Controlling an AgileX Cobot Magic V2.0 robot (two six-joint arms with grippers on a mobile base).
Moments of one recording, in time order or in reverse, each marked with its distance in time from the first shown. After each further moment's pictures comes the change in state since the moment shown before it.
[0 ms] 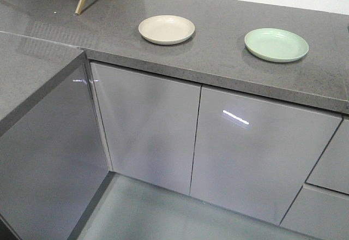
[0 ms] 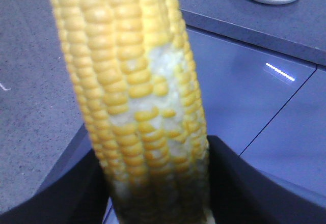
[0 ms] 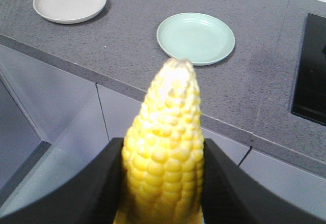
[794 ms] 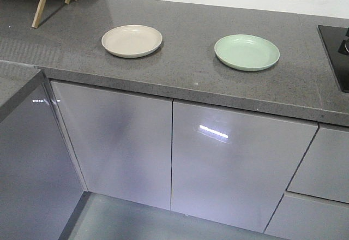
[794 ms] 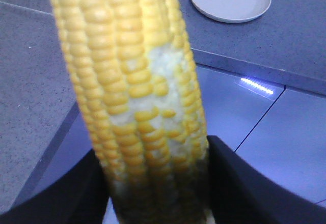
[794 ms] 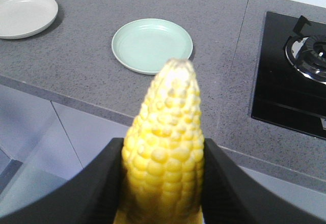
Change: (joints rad) left arm 0.000 0.000 0.000 0.000 0.001 0.000; right arm 0.000 0.000 0.000 0.000 0.000 0.000
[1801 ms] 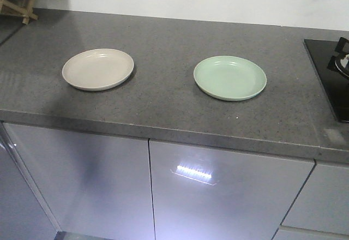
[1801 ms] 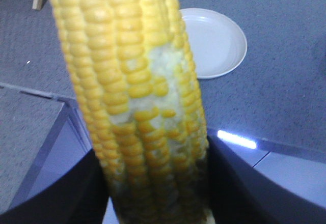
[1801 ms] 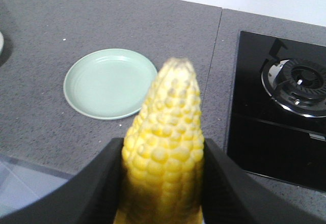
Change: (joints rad) left arm 0.000 0.000 0.000 0.000 0.000 0.000; right arm 0.000 0.000 0.000 0.000 0.000 0.000
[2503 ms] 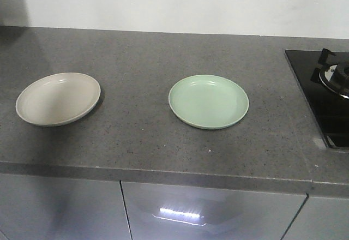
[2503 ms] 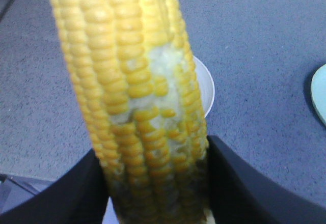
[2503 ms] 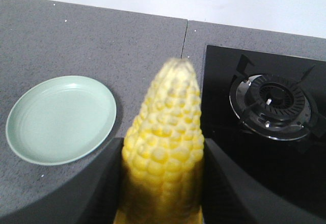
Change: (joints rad) left arm 0.000 0.000 0.000 0.000 0.000 0.000; right arm 0.000 0.000 0.000 0.000 0.000 0.000
